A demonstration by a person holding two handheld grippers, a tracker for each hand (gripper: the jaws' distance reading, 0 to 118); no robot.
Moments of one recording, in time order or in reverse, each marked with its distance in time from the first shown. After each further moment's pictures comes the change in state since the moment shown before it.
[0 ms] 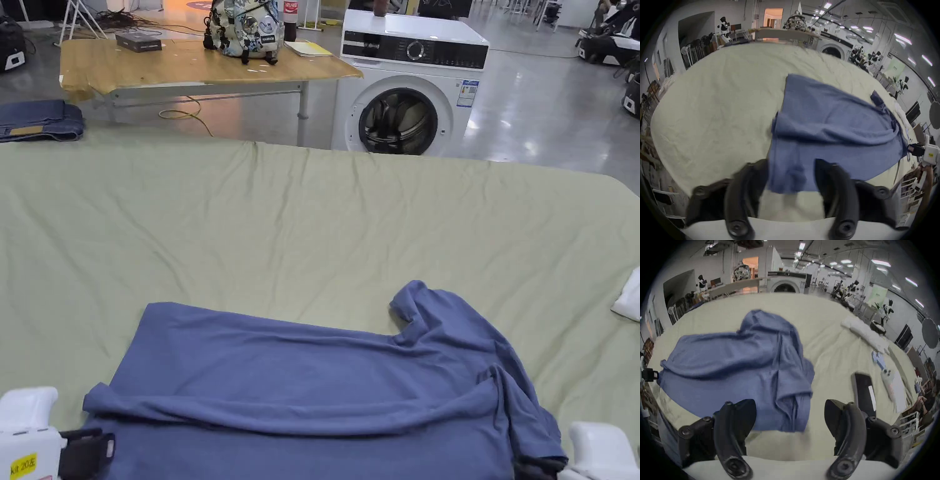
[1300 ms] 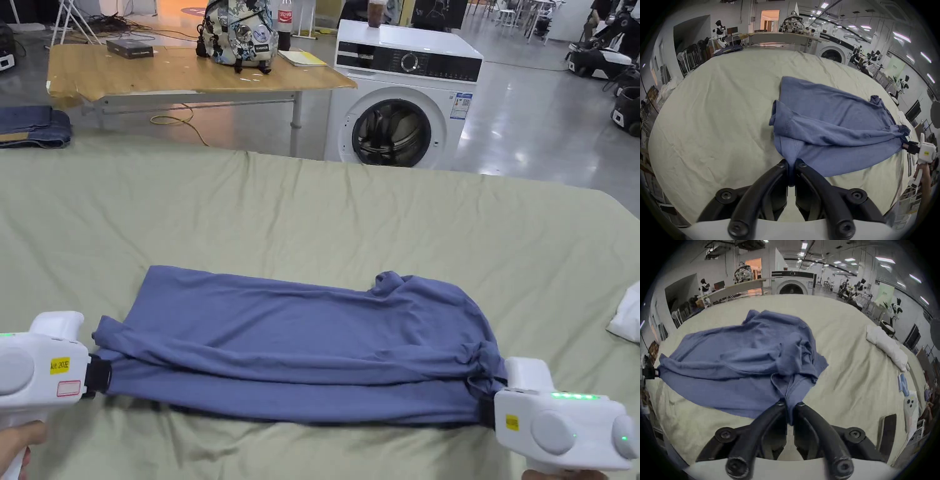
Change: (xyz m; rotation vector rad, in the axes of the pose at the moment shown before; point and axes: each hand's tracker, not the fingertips) left arm 0.013 0.103 -0.051 -0.001 0.003 -0.033; right arm -0.010 0.091 -0.097 -0.023 0.086 -0.013
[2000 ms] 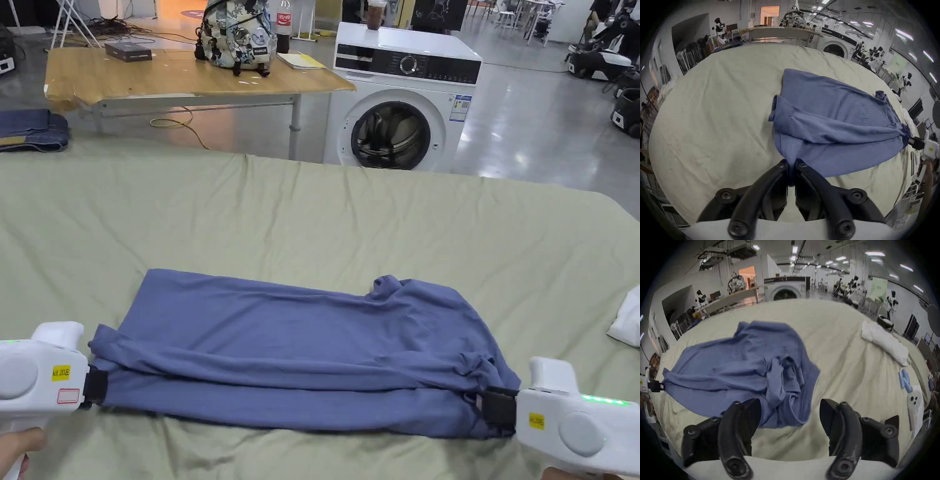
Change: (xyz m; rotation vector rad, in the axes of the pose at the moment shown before) left arm -0.012 0.004 -0.036 -0.055 0.024 -0.005; right arm 0.032 0.000 -0.026 -0.006 0.031 -0.078
